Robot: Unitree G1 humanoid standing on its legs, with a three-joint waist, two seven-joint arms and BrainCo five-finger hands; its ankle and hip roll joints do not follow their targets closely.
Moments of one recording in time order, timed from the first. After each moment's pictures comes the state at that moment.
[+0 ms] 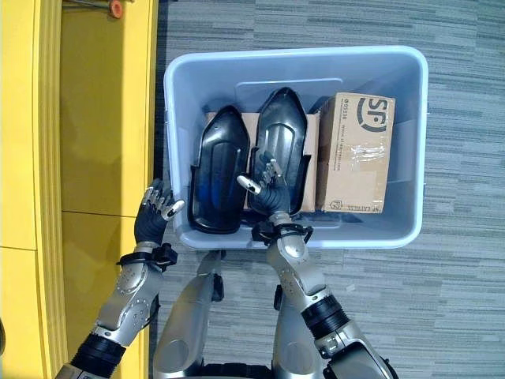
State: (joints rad) left arm -0.08 0.28 -0.24 -0.01 -0.56 -0.16 0.36; right arm -0.36 -0.18 0.39 0.03 0.61 -0.14 -0.31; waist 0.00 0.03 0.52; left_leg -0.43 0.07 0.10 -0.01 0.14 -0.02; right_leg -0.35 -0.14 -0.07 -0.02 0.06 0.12
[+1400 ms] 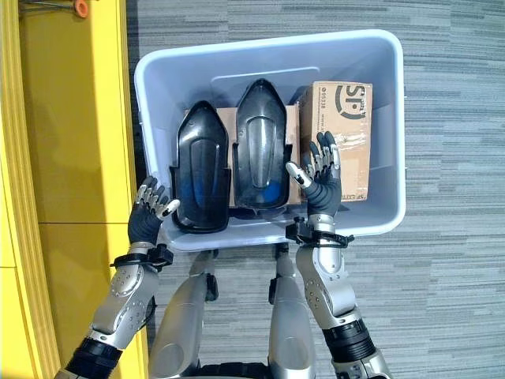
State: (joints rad) left arm -0.05 0.28 -0.22 -0.06 -0.52 -0.16 0.36; right arm -0.19 -0.22 0.21 -0.17 0.52 -0.23 -0.38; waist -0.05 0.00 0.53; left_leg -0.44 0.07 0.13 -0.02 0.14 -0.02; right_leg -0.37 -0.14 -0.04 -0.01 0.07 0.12
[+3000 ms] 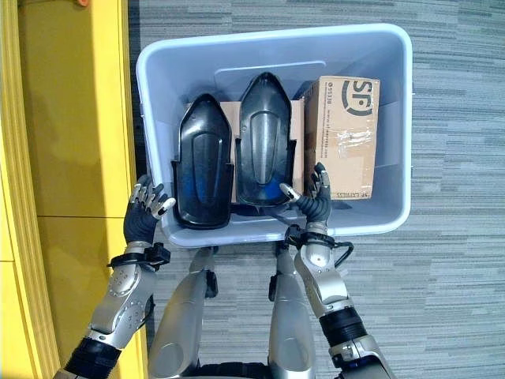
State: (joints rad) left arm -0.05 0.28 -0.21 -0.05 -0.52 -0.18 0.38; right arm -0.29 -0.22 0.21 0.19 0.33 -0.14 -0.49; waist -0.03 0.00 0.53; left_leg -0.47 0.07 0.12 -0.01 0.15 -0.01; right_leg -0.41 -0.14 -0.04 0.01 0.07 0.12
